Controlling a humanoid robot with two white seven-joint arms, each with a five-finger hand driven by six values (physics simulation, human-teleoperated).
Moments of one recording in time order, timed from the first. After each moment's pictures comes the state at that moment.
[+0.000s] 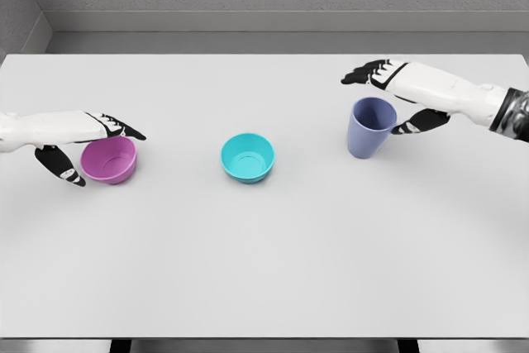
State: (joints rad) left arm -0.71 1.03 -0.83 -1.43 -0.04 -0.49 -0.61; right arm -0.74 -0.89 0.82 -1.39 0.15 -0.61 0.25
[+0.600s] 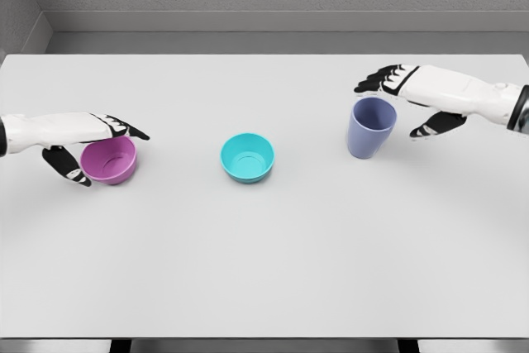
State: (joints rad) left arm -0.71 0.98 -0.83 -1.39 -0.06 -0.49 -0.61; right arm -0.85 -0.97 0.97 -1.39 0.15 -0.61 0.24
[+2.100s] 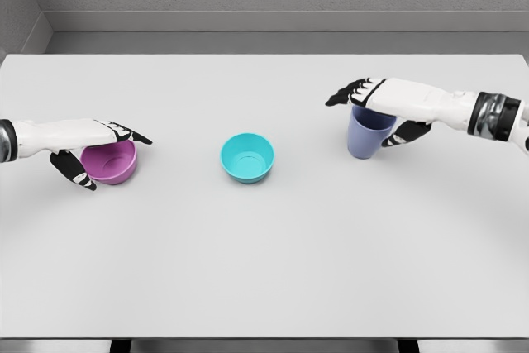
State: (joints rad) left arm -0.69 0.93 -0.83 -1.32 -0.09 -0.49 -0.61; right arm -0.89 -0.87 1.07 -1.34 0.15 -0.59 0.24
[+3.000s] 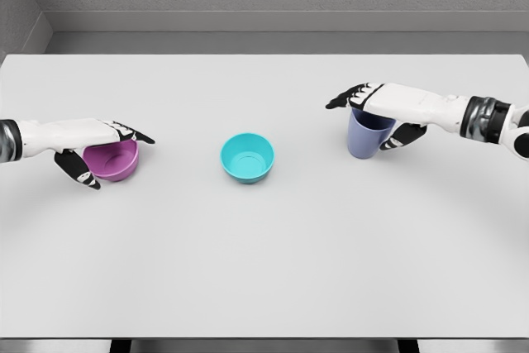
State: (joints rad) left arm -0.69 0.91 -0.82 -1.30 -0.09 -0.49 -0.61; right arm -0.89 -0.83 1.09 -1.26 0.15 -0.58 0.24
